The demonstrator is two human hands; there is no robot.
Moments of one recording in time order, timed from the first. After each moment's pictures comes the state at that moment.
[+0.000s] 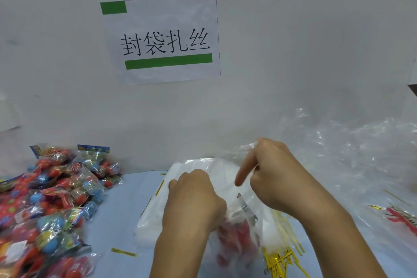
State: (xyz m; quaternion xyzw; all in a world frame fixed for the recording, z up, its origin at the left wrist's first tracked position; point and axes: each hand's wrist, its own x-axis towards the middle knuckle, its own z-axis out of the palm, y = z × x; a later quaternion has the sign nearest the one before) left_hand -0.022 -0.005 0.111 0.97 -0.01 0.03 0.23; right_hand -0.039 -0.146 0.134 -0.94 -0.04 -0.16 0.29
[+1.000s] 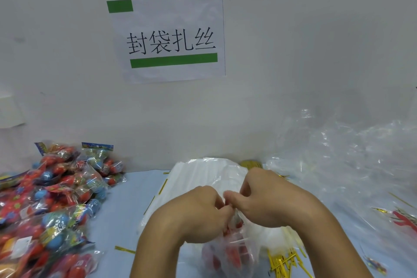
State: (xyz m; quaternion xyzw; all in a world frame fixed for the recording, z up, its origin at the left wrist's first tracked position) left_hand -0.017 0.019 0.111 0.96 -0.14 -0.16 0.19; right_hand -0.027 -0.135 0.113 -0.97 -0.04 0.03 0.22
